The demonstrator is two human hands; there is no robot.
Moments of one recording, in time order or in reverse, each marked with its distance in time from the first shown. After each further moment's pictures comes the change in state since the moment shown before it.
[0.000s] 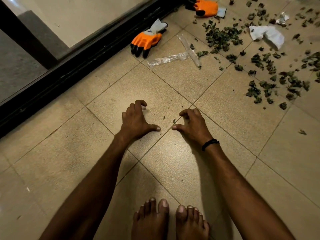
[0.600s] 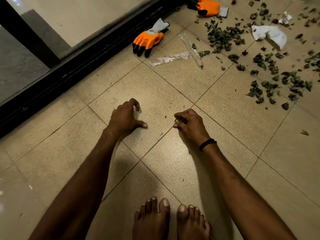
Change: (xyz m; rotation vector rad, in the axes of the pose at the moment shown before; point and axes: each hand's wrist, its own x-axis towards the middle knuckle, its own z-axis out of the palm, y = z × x) left_hand 0.012 -0.034 -0.029 -0.026 -0.101 0.010; right_hand -0.002 -0.012 0.010 0.086 0.035 -0.102
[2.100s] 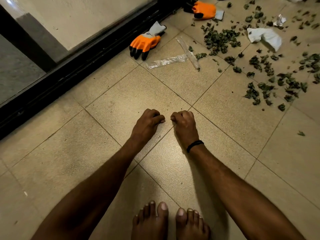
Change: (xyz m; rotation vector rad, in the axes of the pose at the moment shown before) left_hand 0.004 0.037 0.073 0.089 0.282 0.506; right_hand 0.010 0.009 0.036 -0.375 0.294 -0.188
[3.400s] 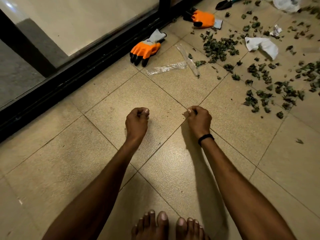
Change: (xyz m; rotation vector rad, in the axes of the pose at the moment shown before) left_hand 0.017 0.001 -0.024 -0.737 0.306 -0.776; right_hand 0.054 0.016 -0.043 0.262 -0.005 0.470
